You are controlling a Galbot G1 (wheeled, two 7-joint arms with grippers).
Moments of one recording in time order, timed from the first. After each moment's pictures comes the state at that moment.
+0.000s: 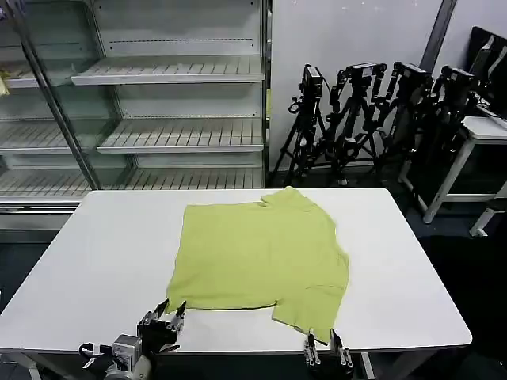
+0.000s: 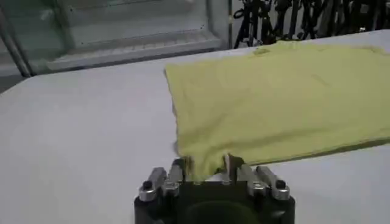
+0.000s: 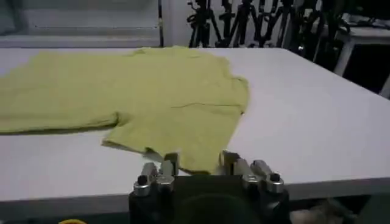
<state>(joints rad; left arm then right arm) 1.59 -1.05 -0.40 -2.20 -0.42 0.57 -0.27 -1.84 1.56 0.21 2.28 -0.08 -0.43 0.32</state>
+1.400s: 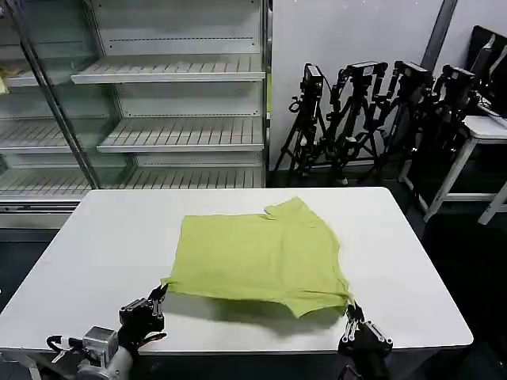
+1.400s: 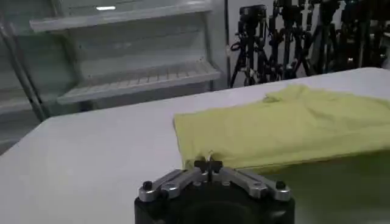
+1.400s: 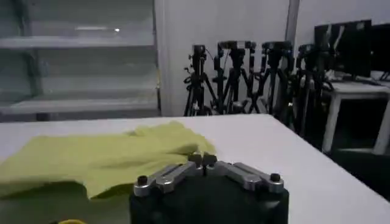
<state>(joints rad) 1.61 -1.00 -0.51 -2.36 -0.45 0.55 -0.24 -1.77 1.36 0.37 2.46 0.10 -0.33 0.27</state>
